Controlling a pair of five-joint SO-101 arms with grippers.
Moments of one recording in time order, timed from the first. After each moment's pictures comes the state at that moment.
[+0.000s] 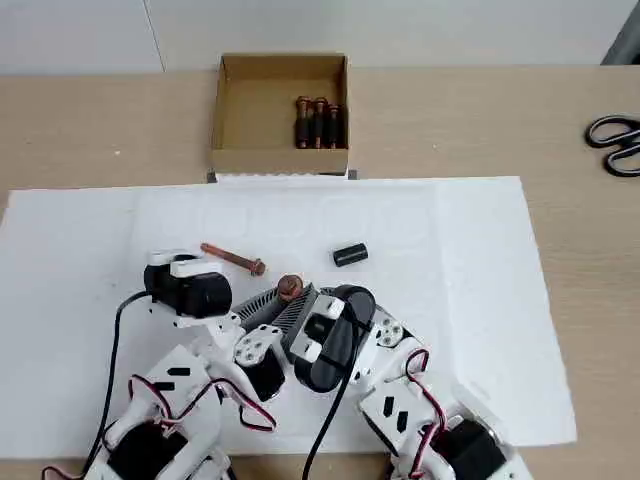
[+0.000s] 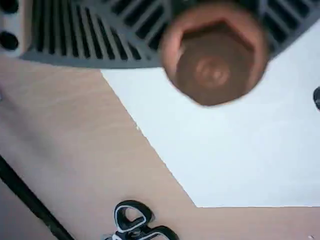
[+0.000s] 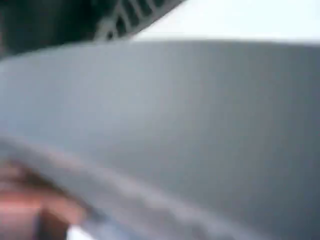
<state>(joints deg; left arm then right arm) 36.2 -103.1 79.5 51.6 34.9 -41.3 -103.1 78.4 53.4 18.5</state>
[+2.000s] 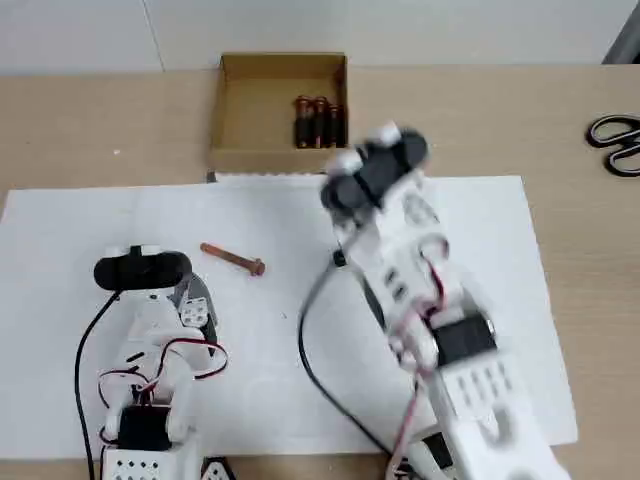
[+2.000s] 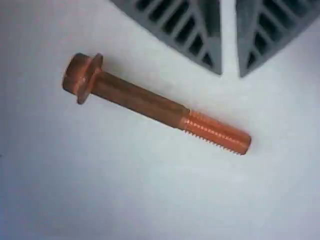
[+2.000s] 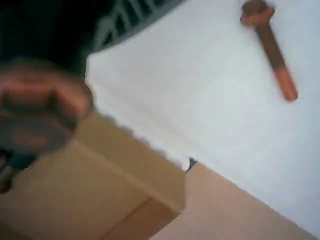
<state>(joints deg) -1.7 -102.5 96.6 49.4 12.9 -23.5 -47.9 42.3 35.6 9.0</state>
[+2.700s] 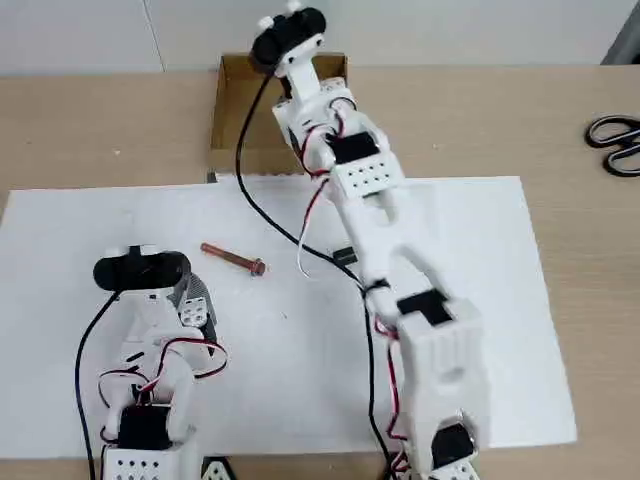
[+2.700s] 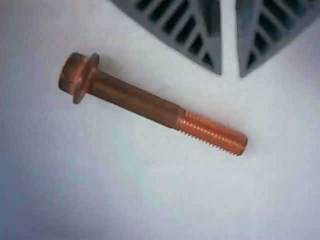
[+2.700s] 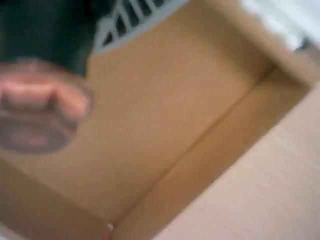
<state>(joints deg) -2.0 -102.5 96.6 49.4 13.0 -23.5 36.5 -33.4 32.3 11.5</state>
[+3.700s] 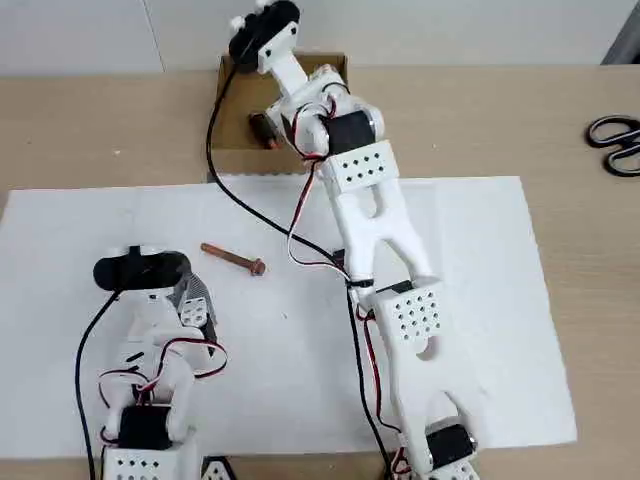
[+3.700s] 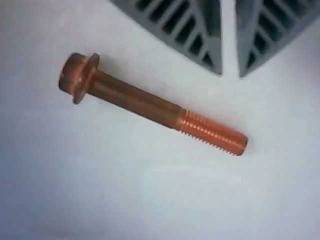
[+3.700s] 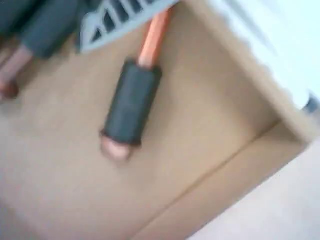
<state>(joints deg) -2.0 -102.5 96.6 49.4 13.0 -24.2 56.0 -81.0 69.0 19.9</state>
